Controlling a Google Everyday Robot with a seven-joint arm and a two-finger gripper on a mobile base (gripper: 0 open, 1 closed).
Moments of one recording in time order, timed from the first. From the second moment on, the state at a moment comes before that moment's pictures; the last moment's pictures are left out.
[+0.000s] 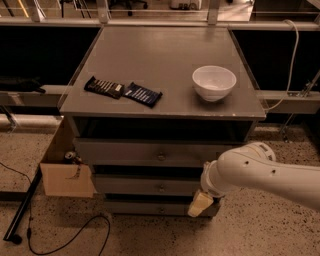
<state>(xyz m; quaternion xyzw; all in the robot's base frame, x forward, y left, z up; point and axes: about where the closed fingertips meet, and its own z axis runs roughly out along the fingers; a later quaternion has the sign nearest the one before) 0.491 -0.131 0.579 -0.55 0.81 0.03 0.19</state>
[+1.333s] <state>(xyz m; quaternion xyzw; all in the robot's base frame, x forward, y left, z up) 0.498 -0.144 0.475 -0.54 0.83 0.03 0.12</state>
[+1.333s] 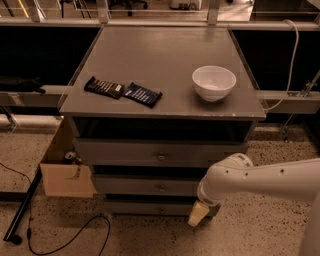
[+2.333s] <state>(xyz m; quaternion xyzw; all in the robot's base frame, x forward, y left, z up) 0.510 -0.141 0.425 -0.54 0.83 -0.01 0.11</state>
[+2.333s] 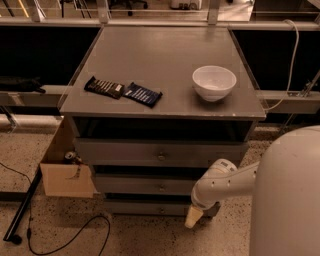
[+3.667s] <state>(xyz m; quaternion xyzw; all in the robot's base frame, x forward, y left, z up) 0.544 -0.158 0.460 -0.55 0.81 -0.05 0.20</state>
